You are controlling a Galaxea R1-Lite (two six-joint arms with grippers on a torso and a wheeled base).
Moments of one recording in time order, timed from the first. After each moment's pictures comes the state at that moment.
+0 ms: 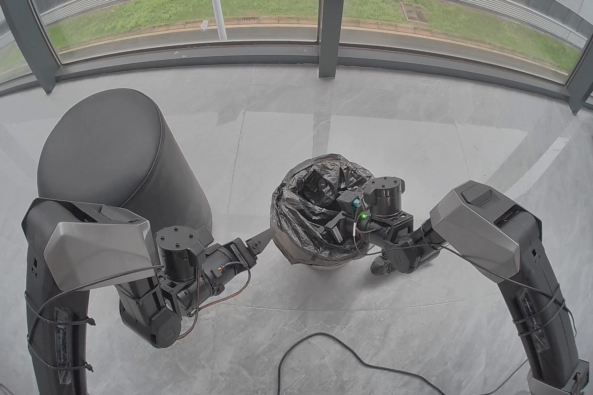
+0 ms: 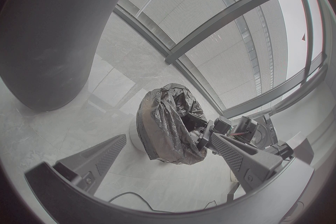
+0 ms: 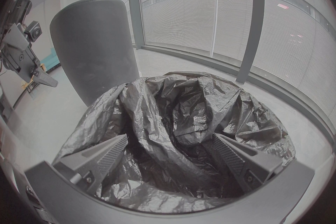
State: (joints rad) left arm -0.43 2.35 -0.62 -1.54 -0.11 -0.73; right arm 0.44 2.66 -1.55 -0.84 0.18 -0.35
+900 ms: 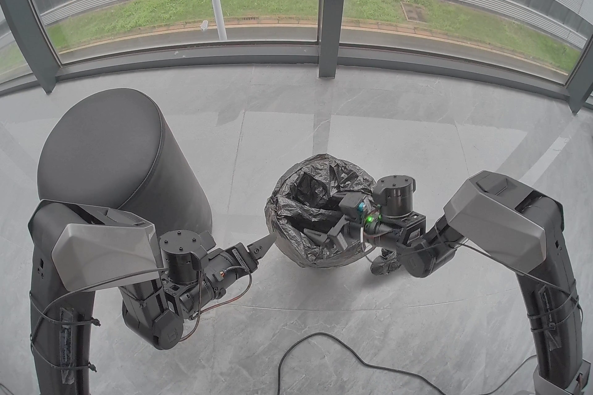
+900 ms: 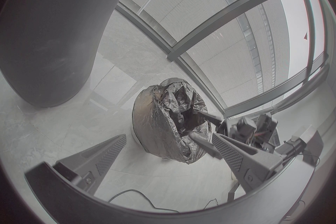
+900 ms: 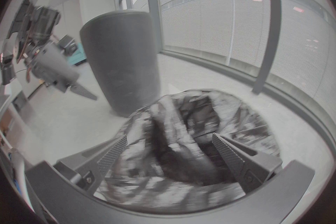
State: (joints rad) left arm -0.43 2.37 -0.62 -1.54 -0.11 -0.73; right arm 0.46 2.52 -1.32 -0.91 0.30 -0.40
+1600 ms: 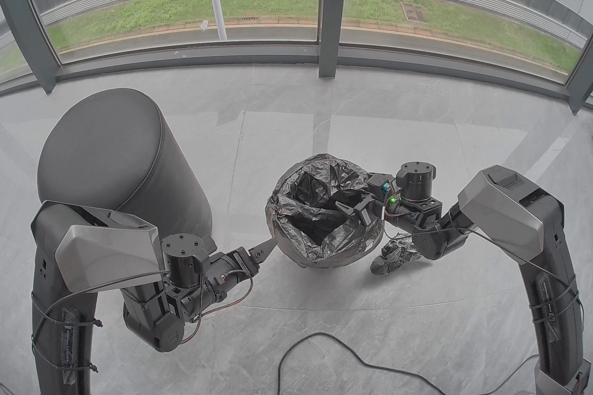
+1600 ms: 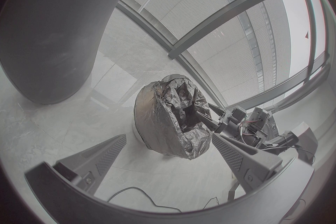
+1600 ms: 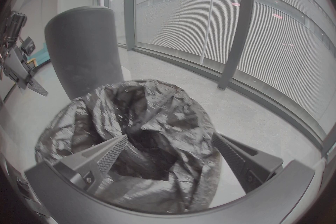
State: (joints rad) left arm -0.44 2.38 -0.61 -1.54 -0.11 -0.73; right arm 0.34 2.57 -1.44 -0.91 0.17 -0.40
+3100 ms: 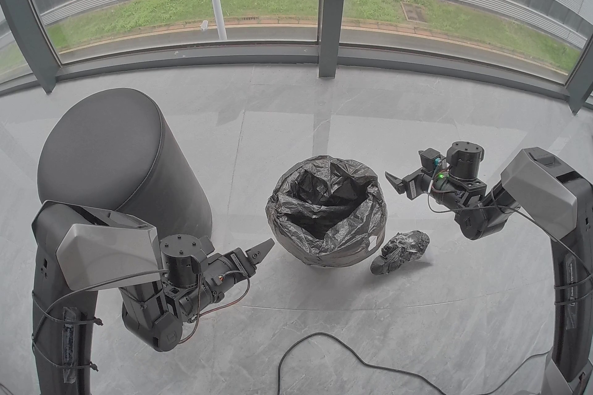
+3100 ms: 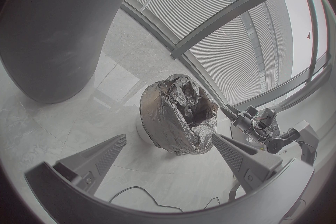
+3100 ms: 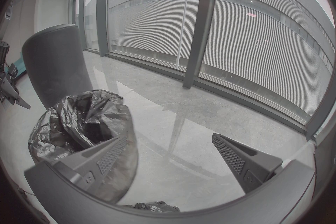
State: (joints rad) left arm -0.43 2.39 -0.60 -1.54 -0.11 -0.73; right arm 0.17 2.44 -1.32 -0.99 0.16 -0.33
